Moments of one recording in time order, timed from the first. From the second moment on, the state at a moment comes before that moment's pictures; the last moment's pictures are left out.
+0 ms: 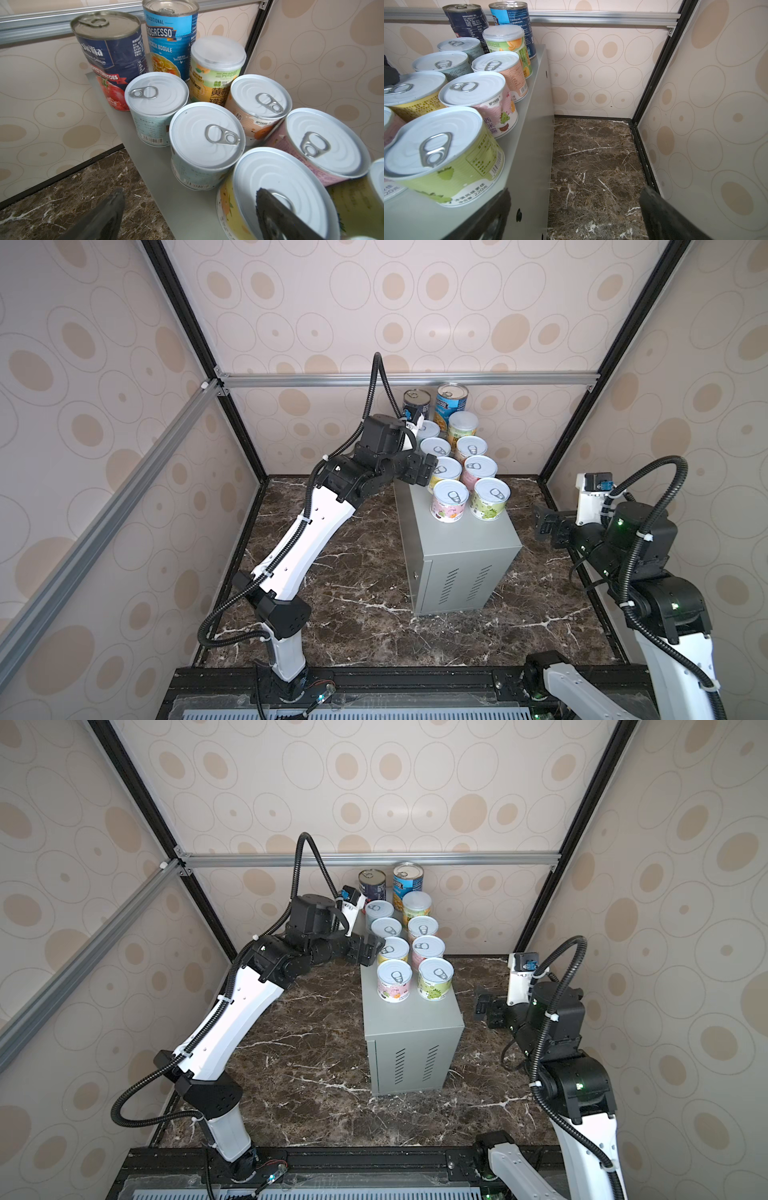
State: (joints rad) left arm -0.66 1.81 2.25 -0.86 -0.05 -0.09; right arm 0.15 0.84 1.39 -0.86 0.11 0.02
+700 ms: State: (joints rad) left arm -0.66 1.80 2.25 -0.88 -0.10 -0.09; right arm 0.15 0.85 1.39 -0.86 0.11 0.02
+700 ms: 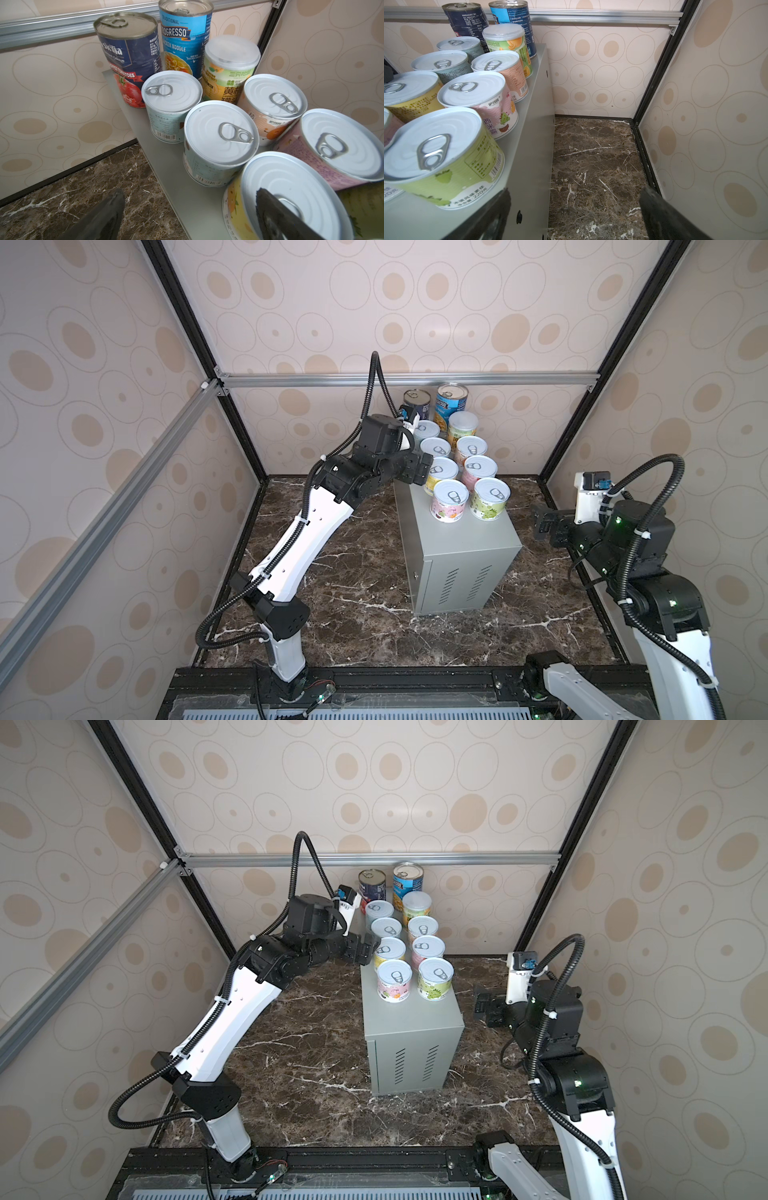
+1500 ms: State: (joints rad) left arm -0.62 1.80 2.30 -0.81 -0.05 -0.08; right arm 0.15 0.85 1.39 -0.86 0.11 0.02
